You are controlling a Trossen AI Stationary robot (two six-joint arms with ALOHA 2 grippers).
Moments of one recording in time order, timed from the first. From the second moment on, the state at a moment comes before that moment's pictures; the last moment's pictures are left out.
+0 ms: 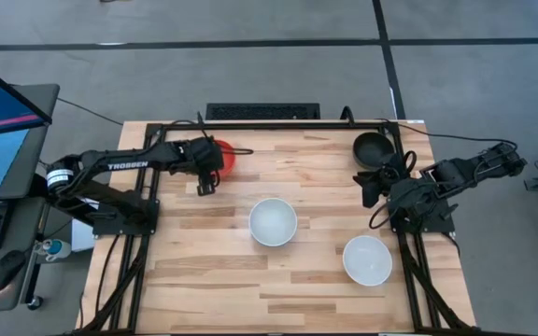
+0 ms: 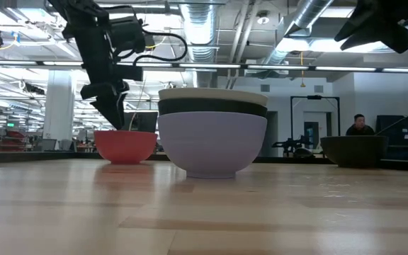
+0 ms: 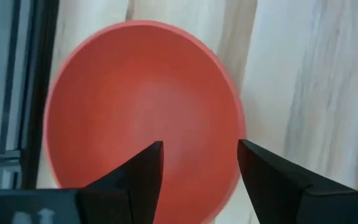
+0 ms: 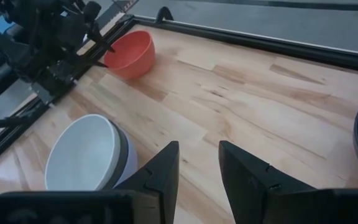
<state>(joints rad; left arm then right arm) 0.42 1.31 0.82 -0.63 -0.19 0.32 0.38 0.70 0.82 -0.94 0.74 1.05</state>
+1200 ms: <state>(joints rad) 0.39 1.49 0.86 -0.62 -0.19 0.23 0.38 0.70 0.82 -0.96 0.73 1.07</state>
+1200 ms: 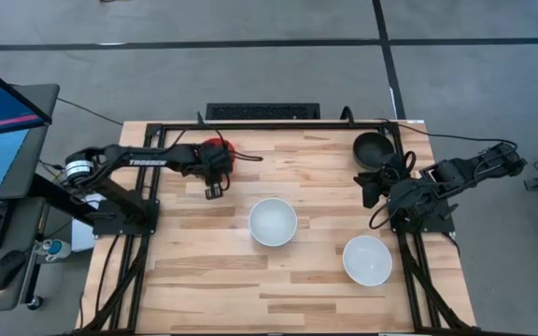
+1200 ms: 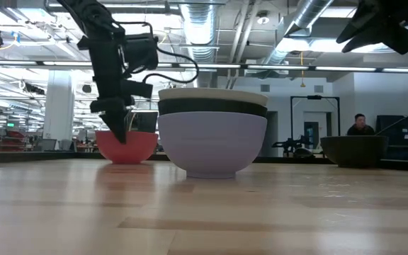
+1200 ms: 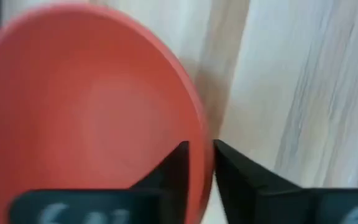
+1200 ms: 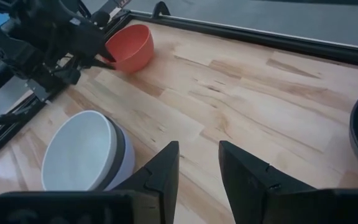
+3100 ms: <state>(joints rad) -0.12 2.11 2.33 -1.48 -0.16 -0.18 0.38 0.69 0.82 -1.15 0.71 1.20</state>
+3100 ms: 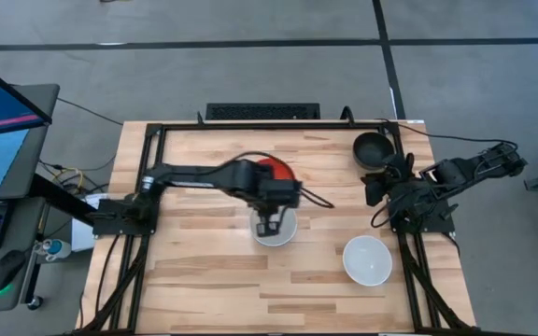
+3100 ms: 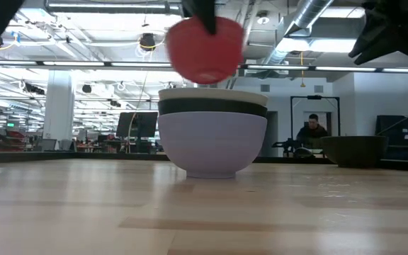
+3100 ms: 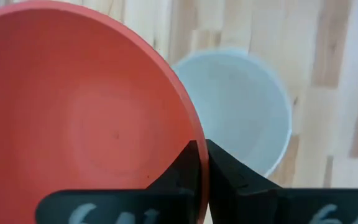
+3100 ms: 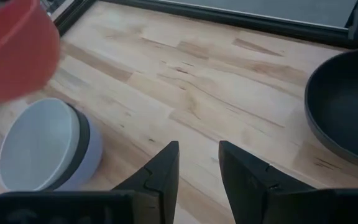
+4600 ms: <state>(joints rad) -0.28 2.24 2.22 -1.30 -0.19 -0.29 0.38 0.69 0.82 -1.17 0.67 1.20</state>
